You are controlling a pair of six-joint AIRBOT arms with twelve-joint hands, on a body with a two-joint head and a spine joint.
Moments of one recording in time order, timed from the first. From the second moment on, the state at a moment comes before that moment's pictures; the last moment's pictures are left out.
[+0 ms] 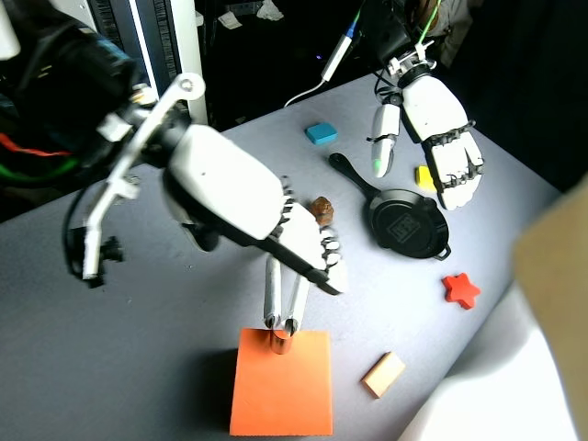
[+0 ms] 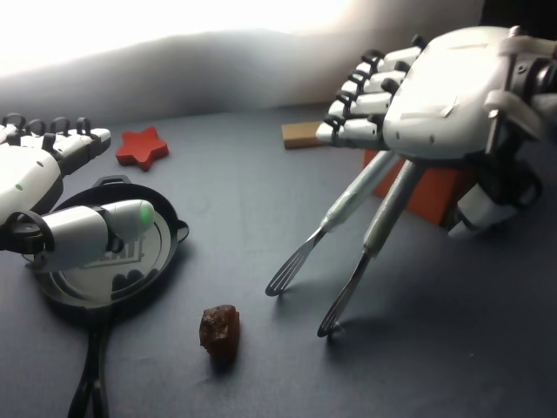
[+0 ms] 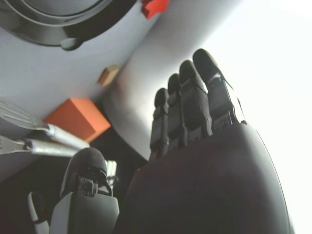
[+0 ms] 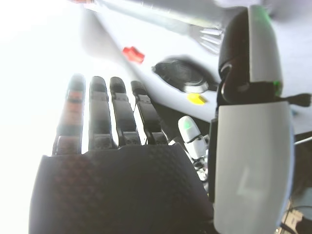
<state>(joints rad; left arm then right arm) 0.73 -0.77 0.77 -0.86 -0.86 1.50 -0.01 -1.03 0.86 -0.60 -0.49 -0.87</state>
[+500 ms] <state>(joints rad) 0.74 -0.77 0.78 -0.85 -0.84 1.50 -0.02 -1.17 0.97 -0.59 -0.56 -0.89</state>
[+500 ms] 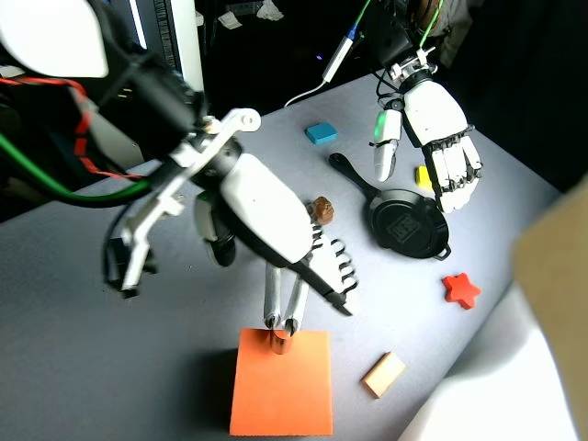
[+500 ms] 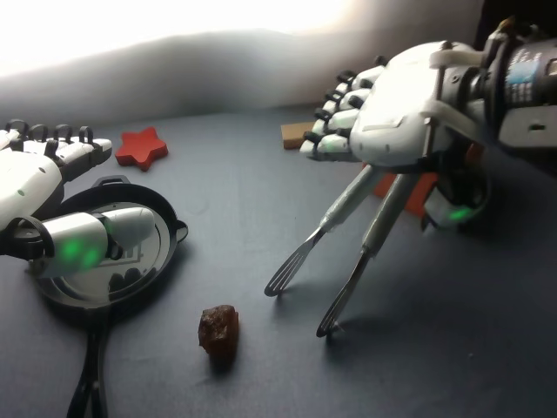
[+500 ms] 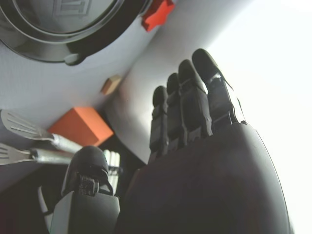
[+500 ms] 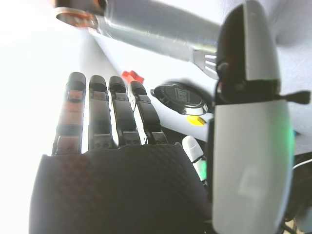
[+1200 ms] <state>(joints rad) 0.74 -0.78 0.79 -0.85 -0.84 1.51 -0.08 -1.31 1.15 -0.50 -0.55 -0.97</state>
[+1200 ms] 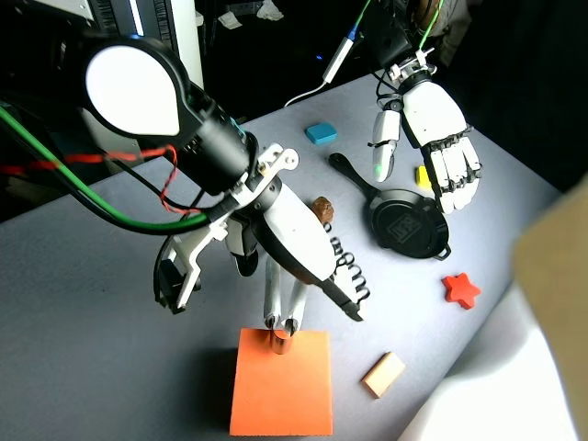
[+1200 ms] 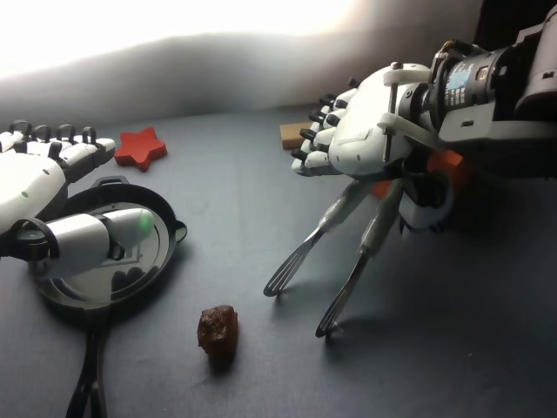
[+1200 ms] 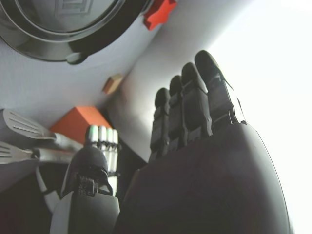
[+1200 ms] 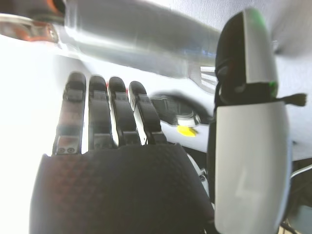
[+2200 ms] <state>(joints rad) 0.74 -0.78 0.78 -0.85 -0.84 1.50 -0.14 -1.39 1.27 -0.50 -0.50 -0.97</state>
